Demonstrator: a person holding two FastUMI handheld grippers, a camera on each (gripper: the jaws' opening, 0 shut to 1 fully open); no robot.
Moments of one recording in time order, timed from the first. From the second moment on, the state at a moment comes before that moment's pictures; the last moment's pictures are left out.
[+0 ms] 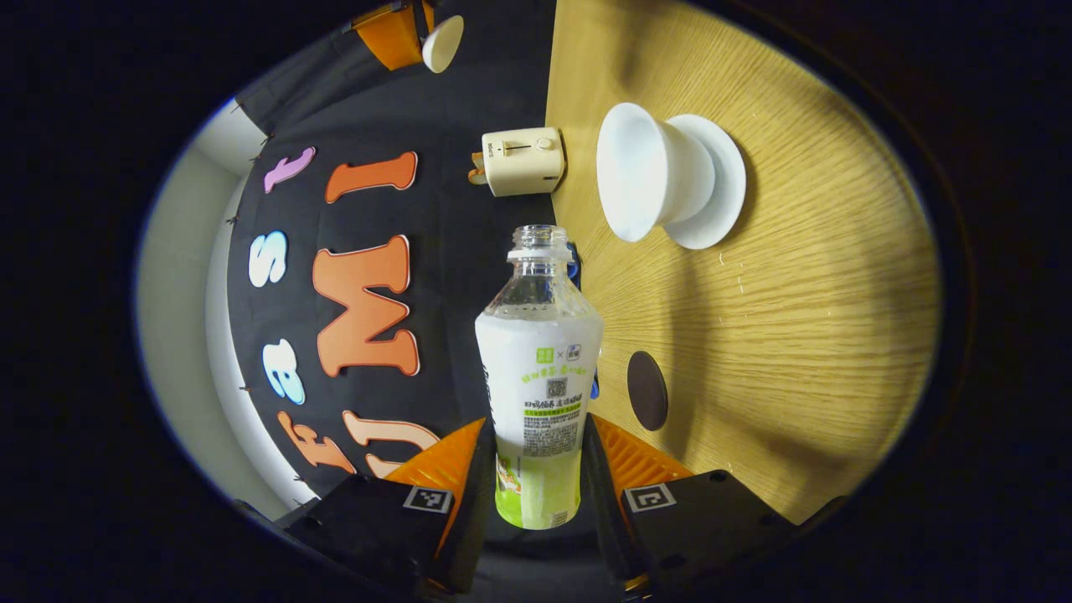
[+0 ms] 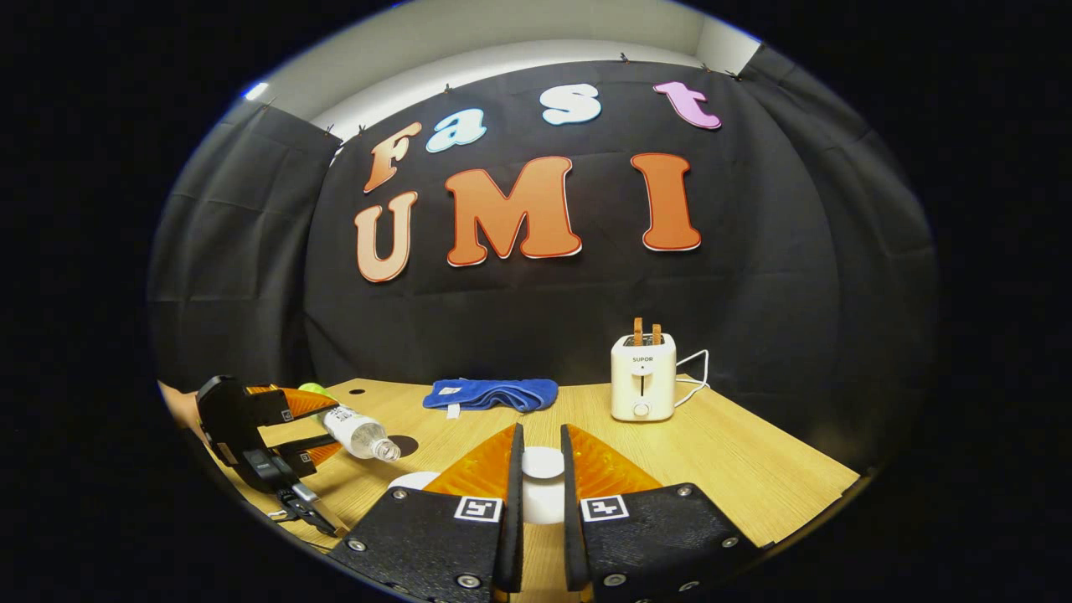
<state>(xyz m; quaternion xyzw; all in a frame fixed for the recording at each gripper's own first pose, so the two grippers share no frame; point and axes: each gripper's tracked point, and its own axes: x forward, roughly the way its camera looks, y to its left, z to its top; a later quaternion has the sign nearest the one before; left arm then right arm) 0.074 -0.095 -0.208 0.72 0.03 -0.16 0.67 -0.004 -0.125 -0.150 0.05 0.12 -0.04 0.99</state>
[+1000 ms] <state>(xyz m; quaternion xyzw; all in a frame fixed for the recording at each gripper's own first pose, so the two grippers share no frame) 0.072 -0.097 -0.174 0.78 0.00 -0.14 0.62 -0.010 -0.124 -0.145 0.05 0.11 -0.03 0.99</state>
